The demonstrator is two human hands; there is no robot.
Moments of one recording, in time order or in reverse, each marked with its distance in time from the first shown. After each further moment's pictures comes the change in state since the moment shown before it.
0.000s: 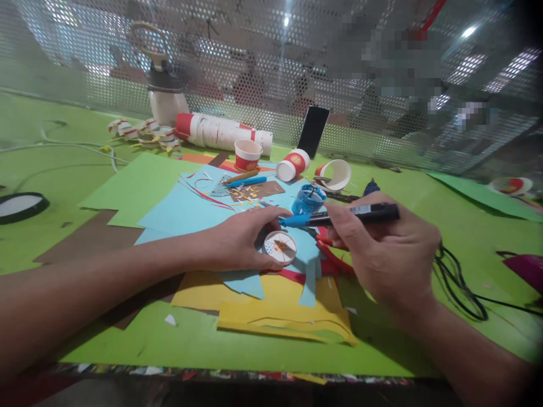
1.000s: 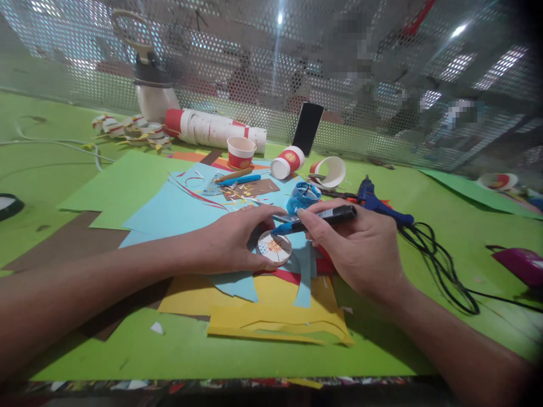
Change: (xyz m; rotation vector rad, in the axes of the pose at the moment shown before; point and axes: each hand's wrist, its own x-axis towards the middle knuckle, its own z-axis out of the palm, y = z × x) left_hand 0.002 -0.003 0.002 0.014 -0.007 -0.010; right_hand 0.004 0.010 0.006 -0.054 -0.176 -0.038
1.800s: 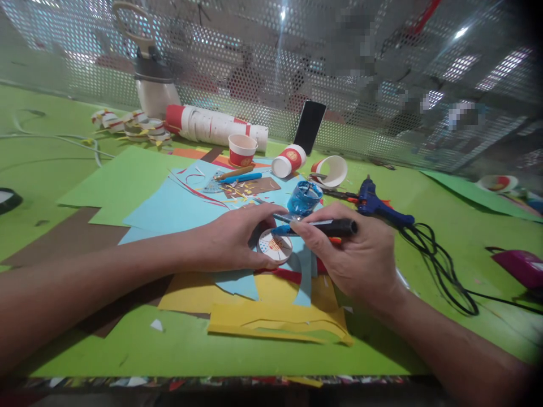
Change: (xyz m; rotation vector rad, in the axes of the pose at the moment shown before) left_hand -0.001 0.004 -0.001 -0.013 0.008 -0.005; right_hand -0.004 -0.003 0.002 -0.068 -0.042 -0.139
